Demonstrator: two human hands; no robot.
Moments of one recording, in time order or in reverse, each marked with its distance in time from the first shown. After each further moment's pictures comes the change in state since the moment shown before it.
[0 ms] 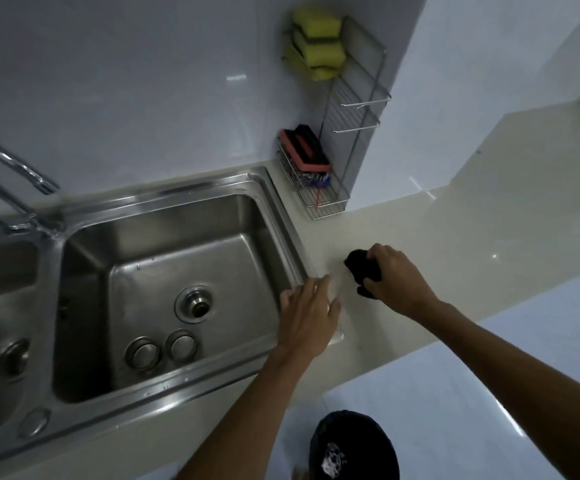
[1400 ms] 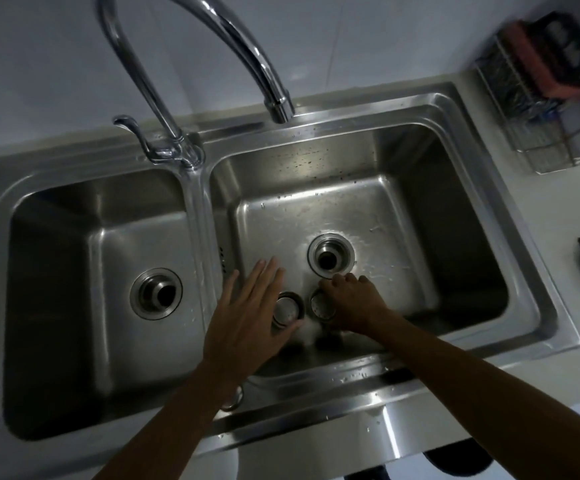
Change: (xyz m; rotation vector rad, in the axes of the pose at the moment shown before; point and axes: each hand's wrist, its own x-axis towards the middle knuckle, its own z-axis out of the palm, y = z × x) left_hand -0.112 -0.388 -0.130 0.473 0.000 0.022; right_hand 0.051 -0.309 0.289 -0.441 -0.561 -0.343
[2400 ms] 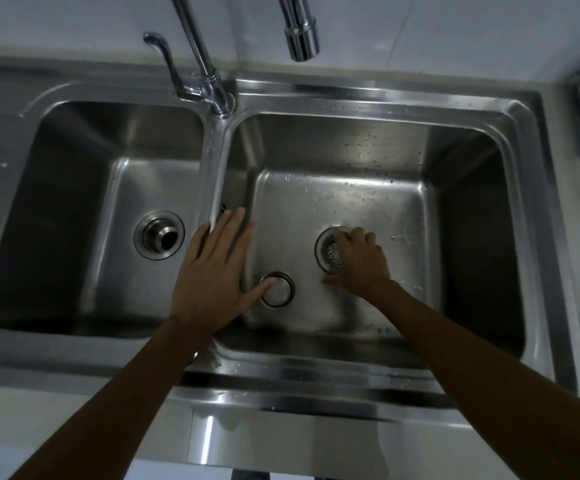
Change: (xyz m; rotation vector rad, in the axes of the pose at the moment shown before) left_hand 0.000 0.001 0.013 0.122 0.186 -0.317; right_hand 0.068 0.050 -0.001 0.075 0.202 -0.022
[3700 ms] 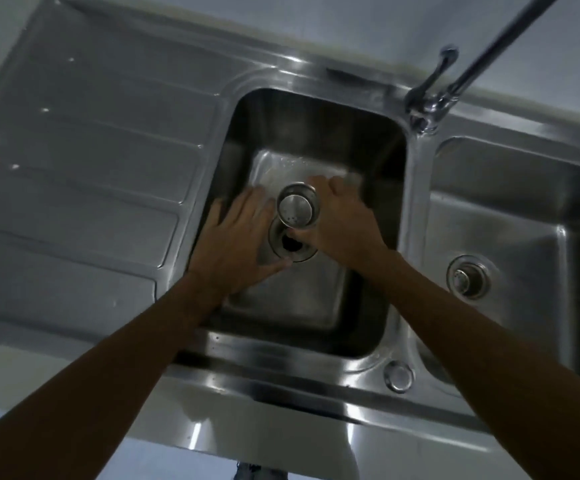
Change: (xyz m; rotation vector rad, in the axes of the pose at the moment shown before) left_hand -0.046 -0.272 0.002 -0.046 -0.155 -0.083; right_hand 0.060 -0.352 -0.089 0.249 0.238 -0.259
